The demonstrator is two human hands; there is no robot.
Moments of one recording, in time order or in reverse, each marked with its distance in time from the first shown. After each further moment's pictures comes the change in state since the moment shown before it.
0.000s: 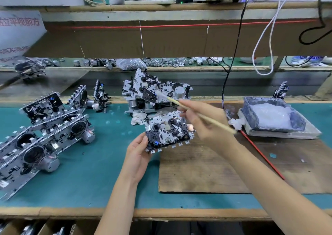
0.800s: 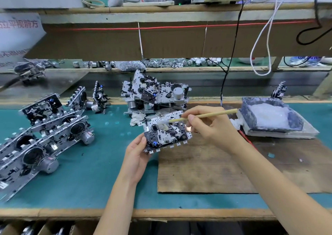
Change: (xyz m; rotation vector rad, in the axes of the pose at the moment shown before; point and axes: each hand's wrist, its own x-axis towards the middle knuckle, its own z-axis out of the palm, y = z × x) left_hand 0.000 0.000 0.000 0.038 0.041 -0.021; right_hand -0.003 0.002 -0.017 0.056 -0.116 0.278
